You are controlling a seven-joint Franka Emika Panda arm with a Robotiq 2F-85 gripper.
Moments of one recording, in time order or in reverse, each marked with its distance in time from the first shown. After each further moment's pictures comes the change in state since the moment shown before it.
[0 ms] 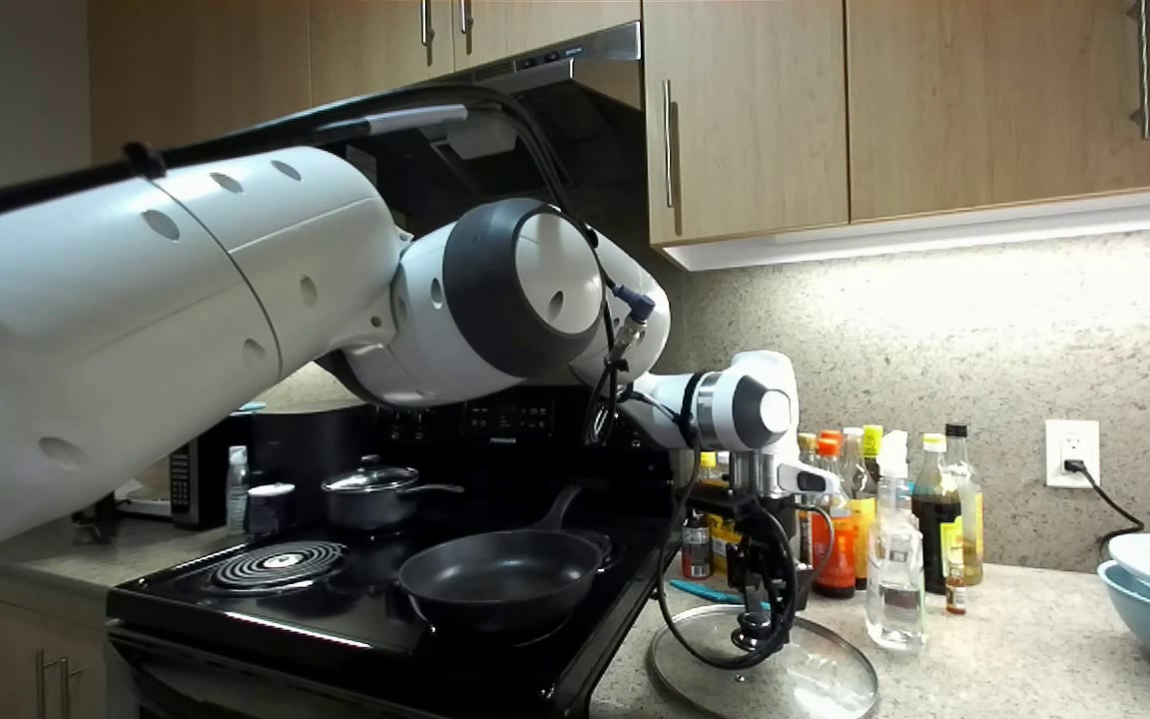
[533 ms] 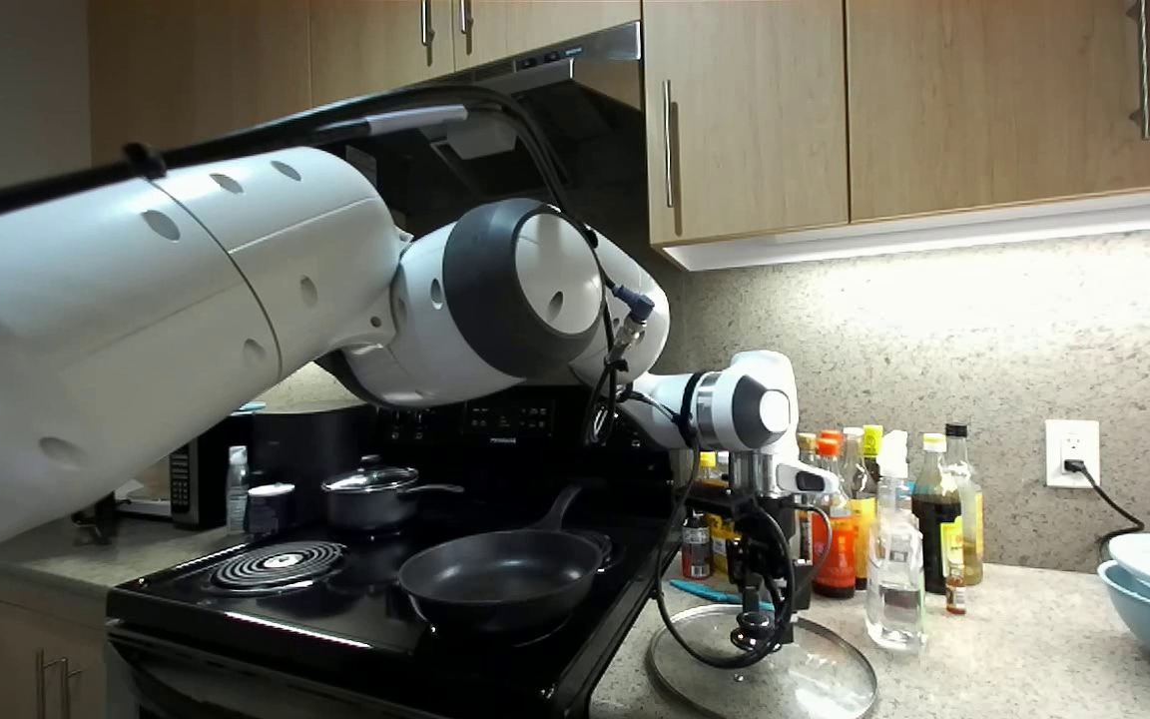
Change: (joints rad) arm 0.001 0.000 0.000 0.001 0.000 -0.001 0.014
